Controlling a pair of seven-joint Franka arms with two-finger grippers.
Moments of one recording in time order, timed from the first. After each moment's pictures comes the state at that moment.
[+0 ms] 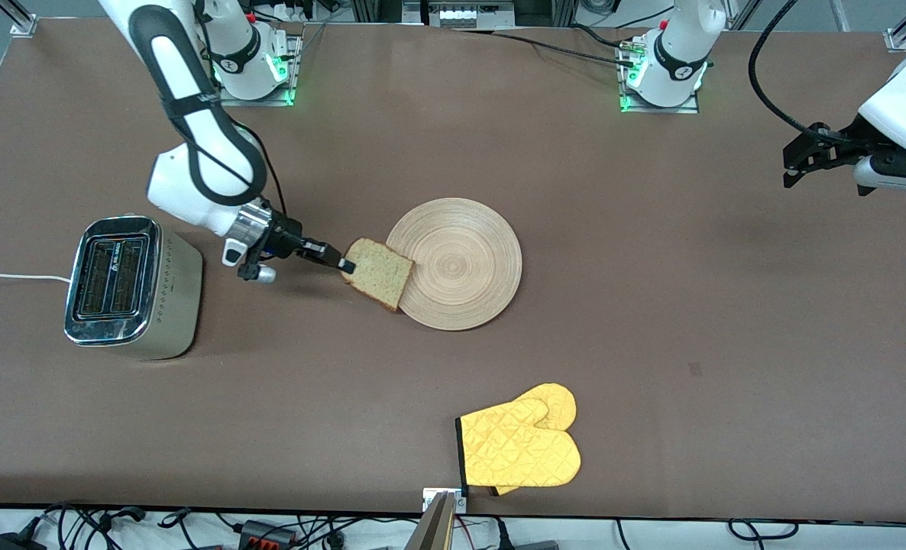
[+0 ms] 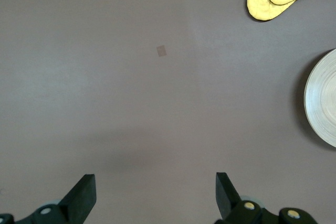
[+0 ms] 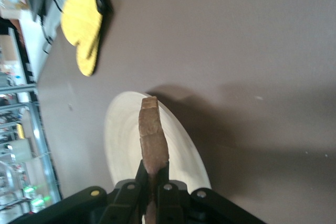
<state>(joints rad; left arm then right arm) -0.01 -0.06 -0.06 -1.64 0.04 1.62 0.08 0.35 0.30 -0.01 -2.15 1.41 2.46 -0.45</state>
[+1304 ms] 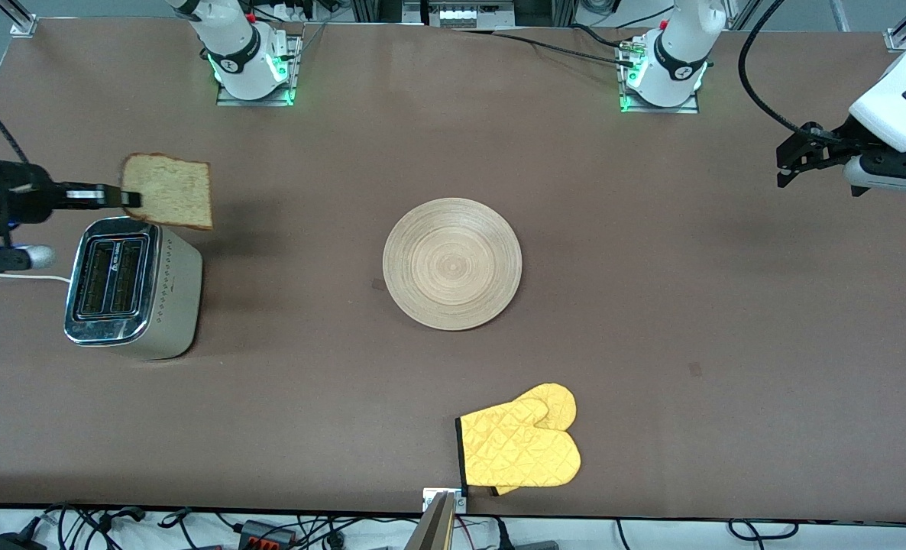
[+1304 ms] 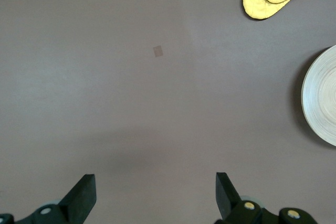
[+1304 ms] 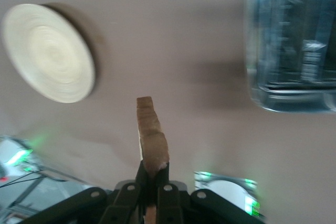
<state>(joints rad) -0.01 -0.06 -0.07 -1.64 0.04 1.62 0.08 -0.06 0.35 -0.03 -1.24 0.26 1.18 0.01</state>
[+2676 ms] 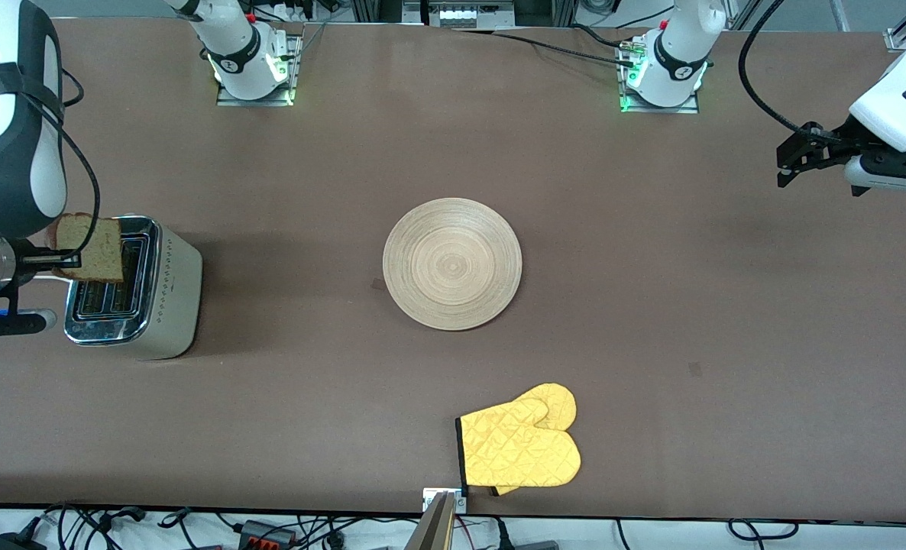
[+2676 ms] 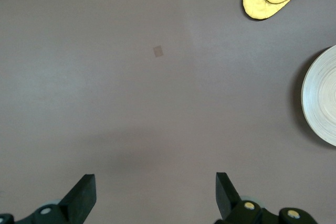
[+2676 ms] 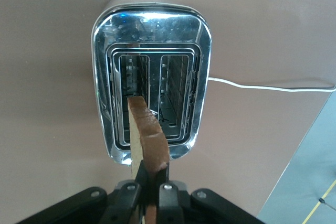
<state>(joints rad) -0.01 -0.06 -0.07 -1.64 0.04 1.62 0.08 0.01 0.59 -0.03 -1.05 -0.25 1.29 -0.11</state>
